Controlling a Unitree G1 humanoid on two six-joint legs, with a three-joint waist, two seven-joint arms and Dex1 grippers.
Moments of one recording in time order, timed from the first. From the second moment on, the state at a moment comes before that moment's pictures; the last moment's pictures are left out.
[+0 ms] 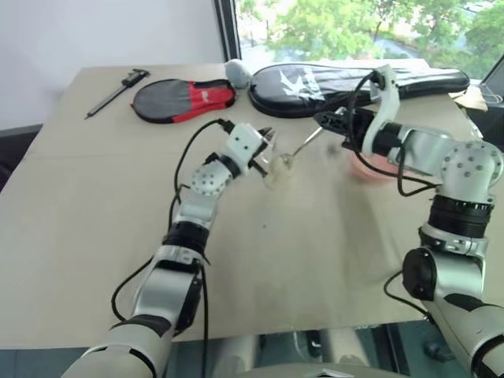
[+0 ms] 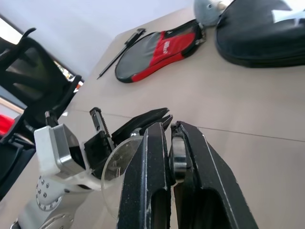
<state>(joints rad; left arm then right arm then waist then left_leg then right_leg) -0.80 0.25 -0.08 0.69 0.06 -0.36 -0.49 -0.92 -0.30 -0.36 0.01 0.94 1.30 0.10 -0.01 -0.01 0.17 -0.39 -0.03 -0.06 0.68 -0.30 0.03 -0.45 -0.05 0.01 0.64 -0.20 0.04</state>
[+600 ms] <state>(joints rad) -1.00 0.10 -0.08 1.08 0.09 -0.51 -0.34 -0.96 -0.35 -0.64 0.13 1.05 1.37 -0.09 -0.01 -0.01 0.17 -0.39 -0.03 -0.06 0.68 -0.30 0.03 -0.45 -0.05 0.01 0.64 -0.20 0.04</state>
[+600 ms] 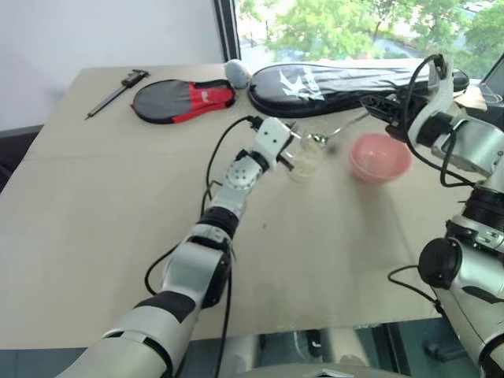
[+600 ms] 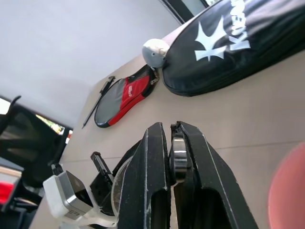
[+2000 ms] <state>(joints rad) -1.06 0.01 0.01 1.27 0.07 -0.62 -0.29 -0.70 -0.45 -0.60 0.11 1.91 0.95 -0.68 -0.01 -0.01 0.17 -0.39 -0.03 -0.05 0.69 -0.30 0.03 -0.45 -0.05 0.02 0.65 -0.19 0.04</state>
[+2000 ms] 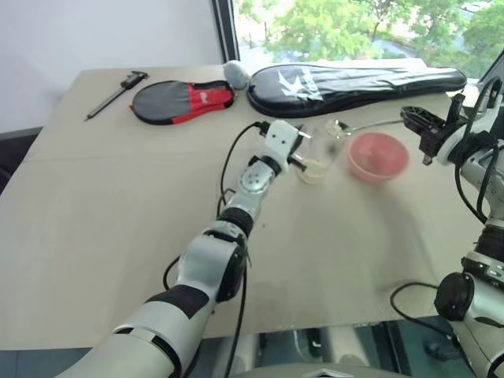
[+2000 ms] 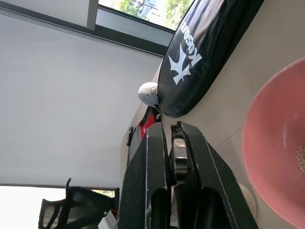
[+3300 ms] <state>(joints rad) -0.86 0.15 0.11 0.99 -0.08 -0.60 -0.49 -0.58 -0.65 -0.58 0.25 1.71 0.84 -0.46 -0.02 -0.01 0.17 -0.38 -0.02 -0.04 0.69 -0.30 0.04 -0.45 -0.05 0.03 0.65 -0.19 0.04</state>
